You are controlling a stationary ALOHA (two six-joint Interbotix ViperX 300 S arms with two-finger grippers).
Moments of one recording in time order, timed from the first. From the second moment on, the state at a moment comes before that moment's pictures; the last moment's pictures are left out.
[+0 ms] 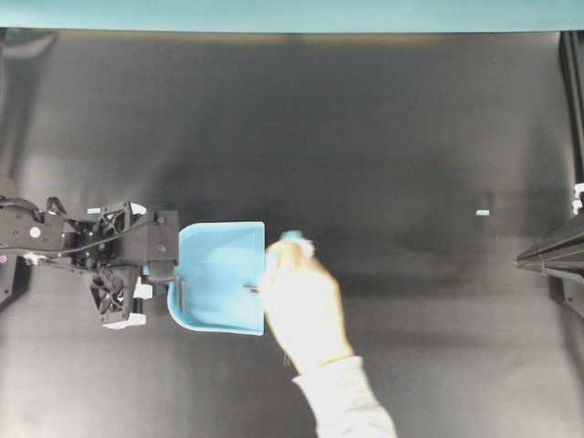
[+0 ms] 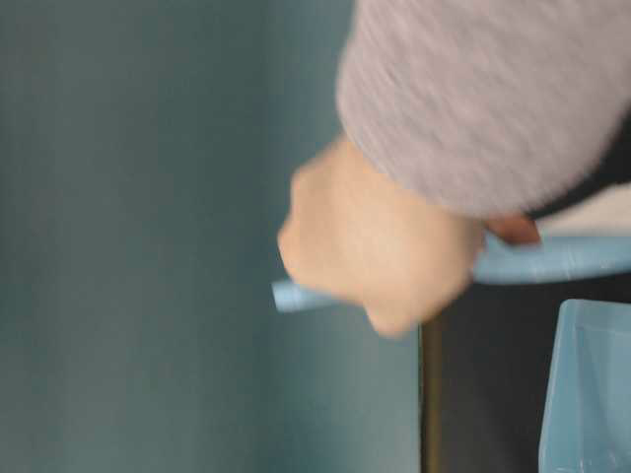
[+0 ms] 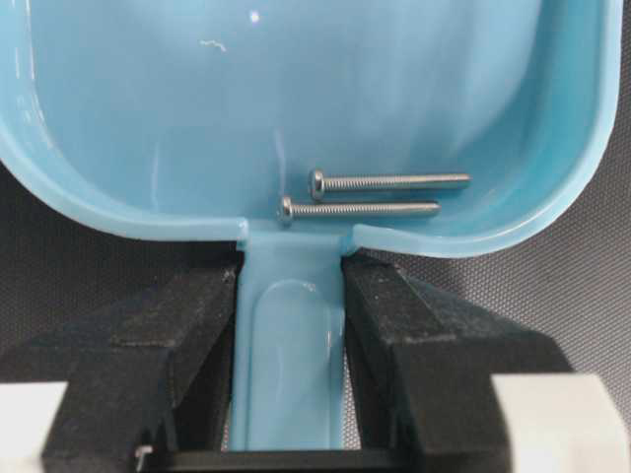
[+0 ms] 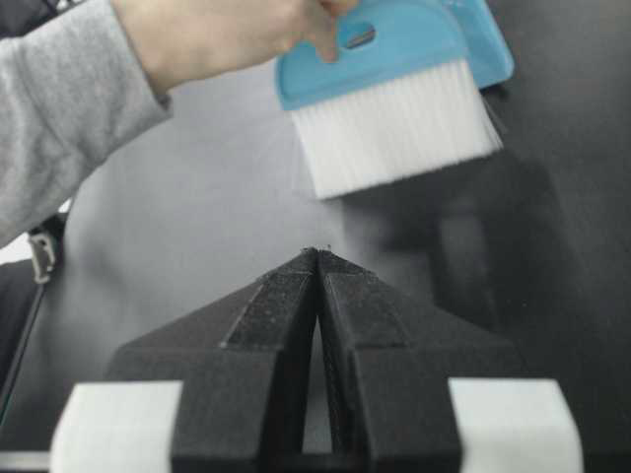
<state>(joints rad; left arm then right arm) -0.04 -0.12 1.02 0.04 0.13 -0.17 0.18 -1.46 1.44 0.00 0.23 0.40</state>
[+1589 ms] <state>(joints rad) -0.03 -0.15 1.19 0.04 -0.32 -0.19 0.18 -1.46 1.44 0.00 0.23 0.40</state>
